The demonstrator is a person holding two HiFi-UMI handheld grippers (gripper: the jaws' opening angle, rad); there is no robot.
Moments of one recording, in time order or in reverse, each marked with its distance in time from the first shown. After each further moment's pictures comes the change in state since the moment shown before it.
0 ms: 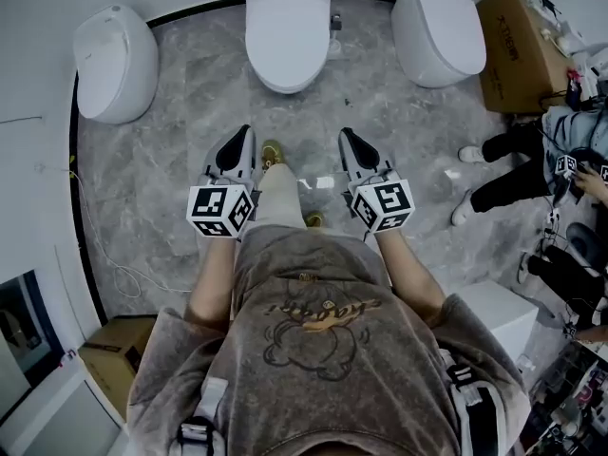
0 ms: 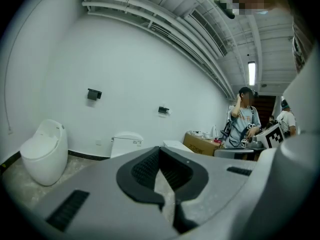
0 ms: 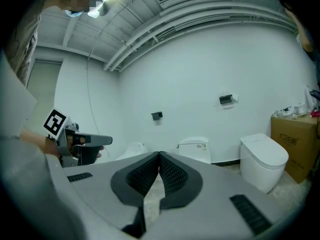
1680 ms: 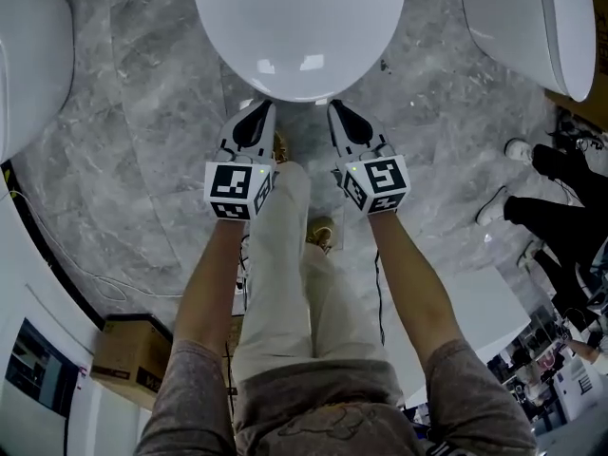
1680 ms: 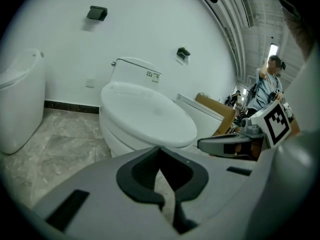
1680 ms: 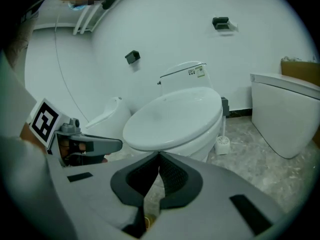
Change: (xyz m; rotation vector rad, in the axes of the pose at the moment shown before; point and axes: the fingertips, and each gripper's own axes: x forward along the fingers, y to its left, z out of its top) left arm 0.367 0.219 -0.417 -0.094 0.374 -0.073; right arm 0.365 -0.190 -0.420 0.118 0.384 -0.033
